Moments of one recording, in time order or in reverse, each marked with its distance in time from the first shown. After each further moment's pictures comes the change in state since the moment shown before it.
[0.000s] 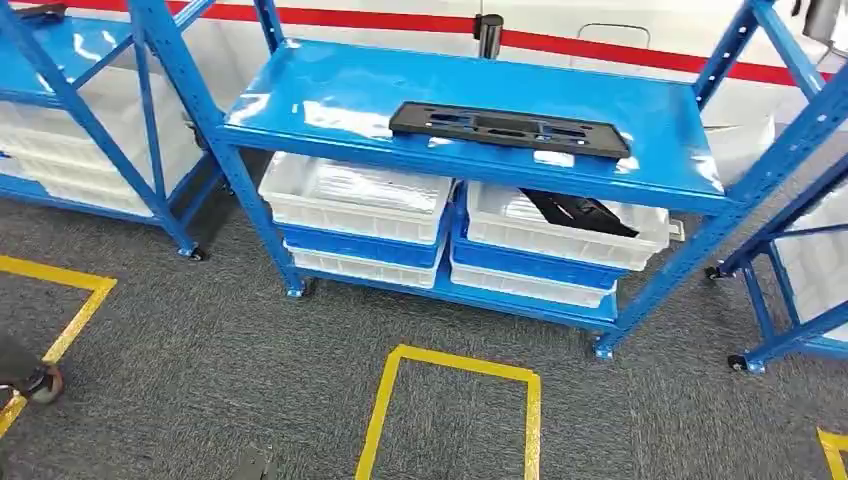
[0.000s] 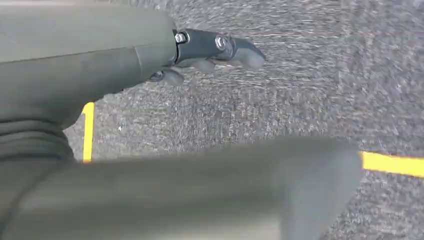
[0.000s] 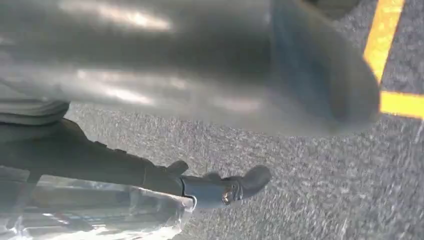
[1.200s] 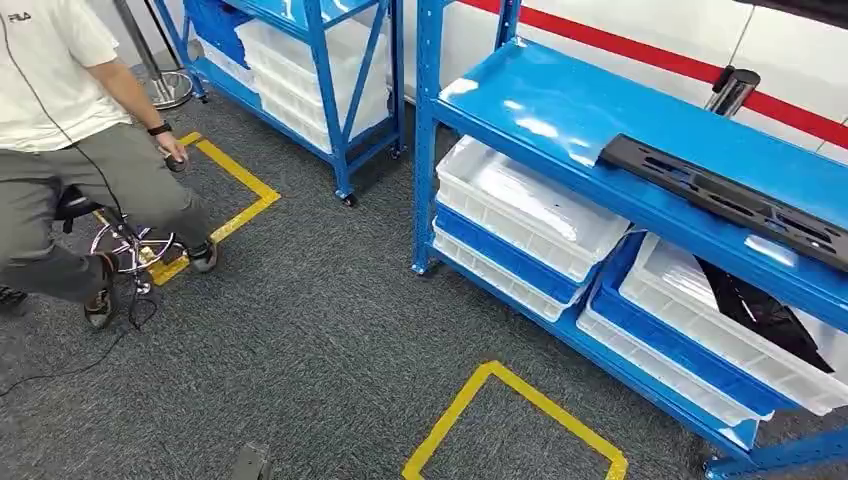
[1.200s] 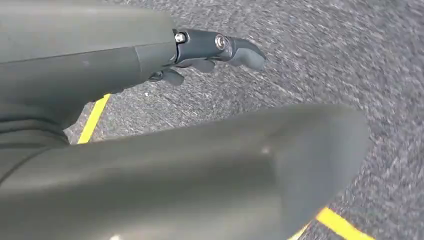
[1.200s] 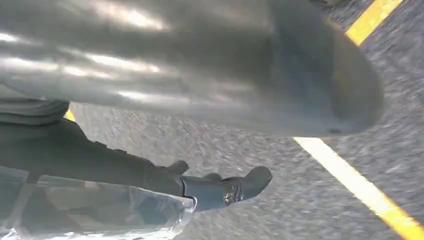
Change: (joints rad) left arm 0.002 0.002 0.000 0.000 0.003 0.008 -0.037; right arm 0.003 -0.008 0.030 0.000 0.004 0.014 -0.030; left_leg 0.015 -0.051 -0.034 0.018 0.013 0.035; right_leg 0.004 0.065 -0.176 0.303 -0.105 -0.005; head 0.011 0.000
